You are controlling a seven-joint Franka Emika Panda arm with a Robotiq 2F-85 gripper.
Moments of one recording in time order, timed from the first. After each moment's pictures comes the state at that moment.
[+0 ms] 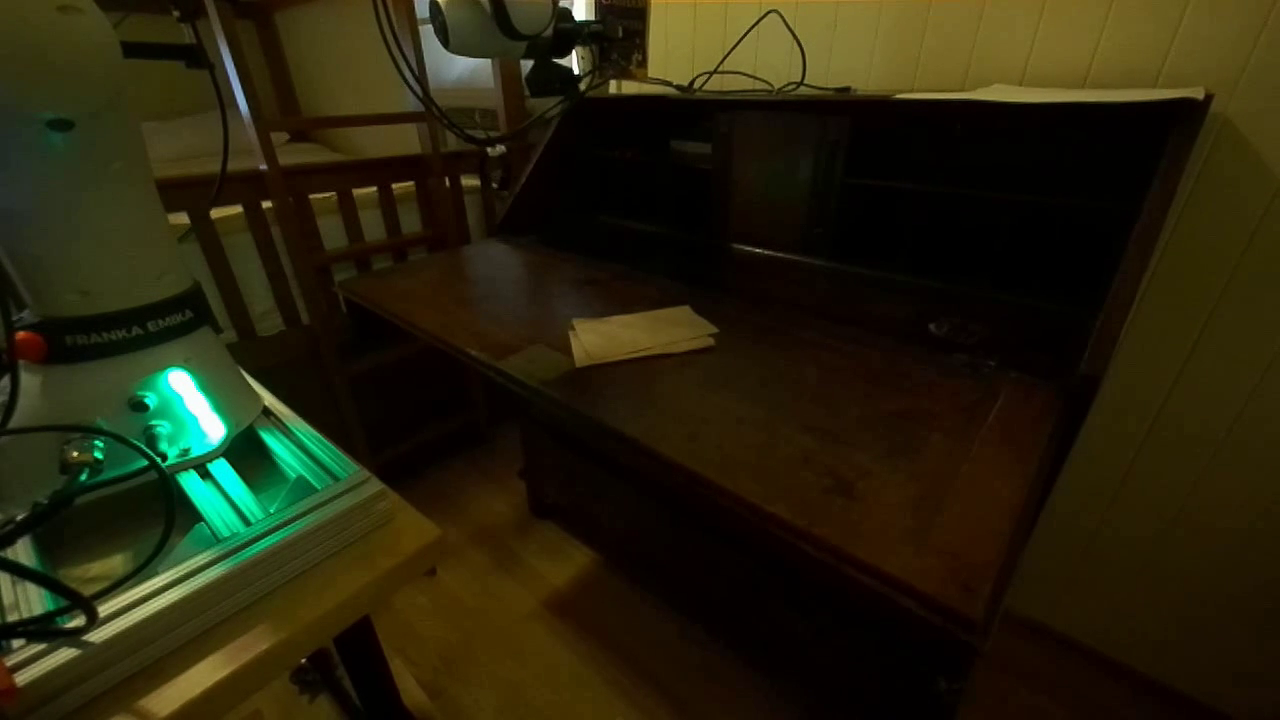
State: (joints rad) arm 0.04 0.38 0.18 -1.76 -2.52 2.44 2.52
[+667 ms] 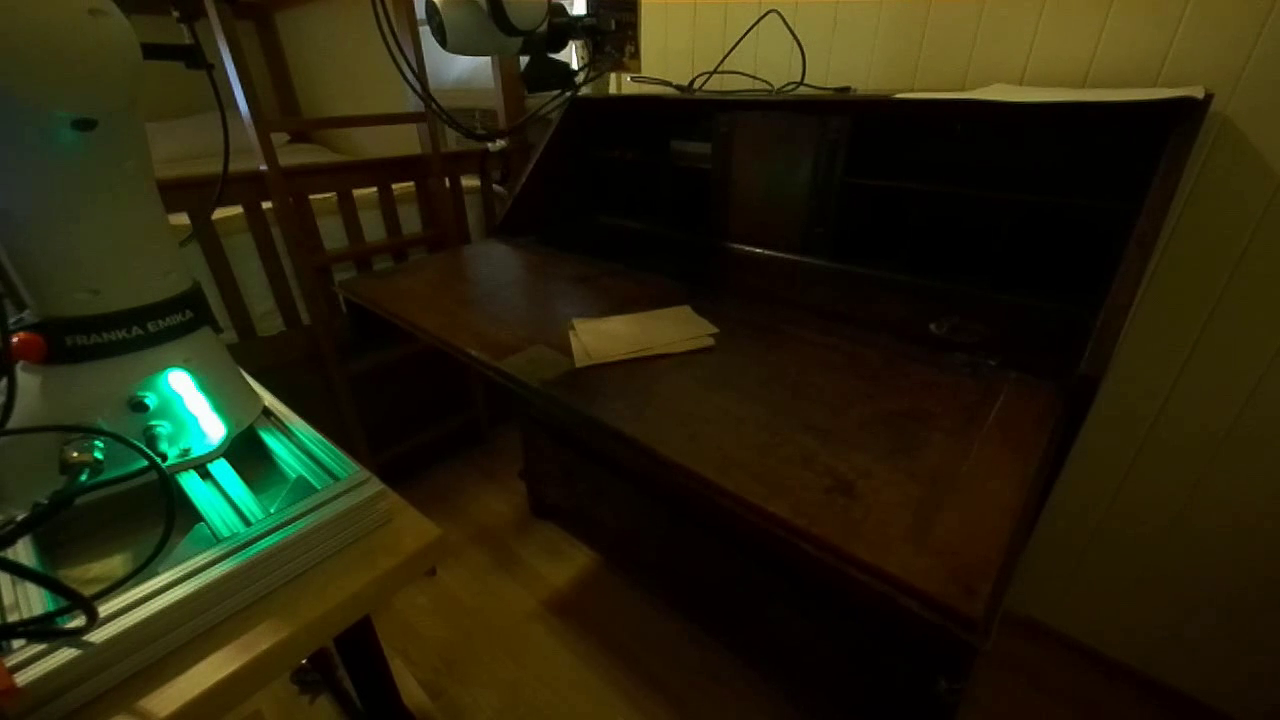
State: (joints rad) arm 0.17 0.39 0.08 -1.71 -2.52 2.44 2.52
